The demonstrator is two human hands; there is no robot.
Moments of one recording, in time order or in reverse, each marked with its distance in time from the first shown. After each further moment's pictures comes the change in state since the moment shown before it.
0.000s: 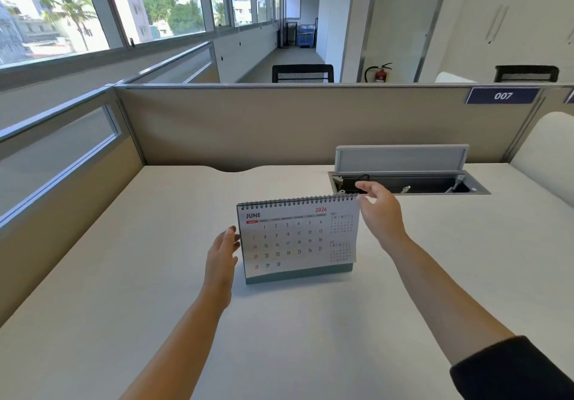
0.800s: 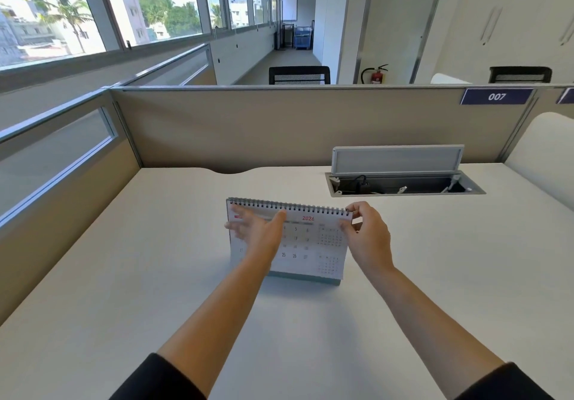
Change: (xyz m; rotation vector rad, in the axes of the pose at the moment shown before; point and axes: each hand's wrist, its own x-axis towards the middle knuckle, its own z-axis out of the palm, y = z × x) left_hand 0.004 0.040 0.077 0.273 0.021 -0.119; right_hand -0.042 0.020 0.015 -0.182 0.019 -0.122
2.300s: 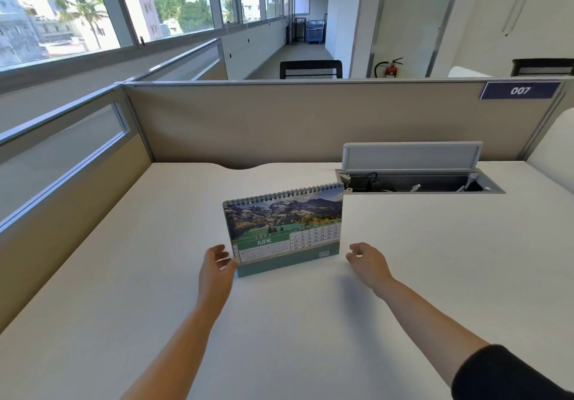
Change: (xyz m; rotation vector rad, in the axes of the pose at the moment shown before) left_hand 0.038 -0.117 -0.076 0.021 0.125 0.153; right_hand -0.007 0.061 0.034 -0.023 -0.380 0.432
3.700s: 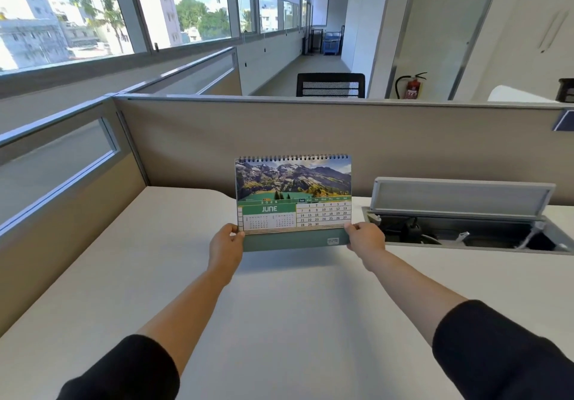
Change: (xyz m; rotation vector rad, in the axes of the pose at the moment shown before) left_hand 0.200 0.049 0.057 0.170 0.025 0.028; right_hand 0.199 -0.109 0.037 -0.007 0.117 0.016
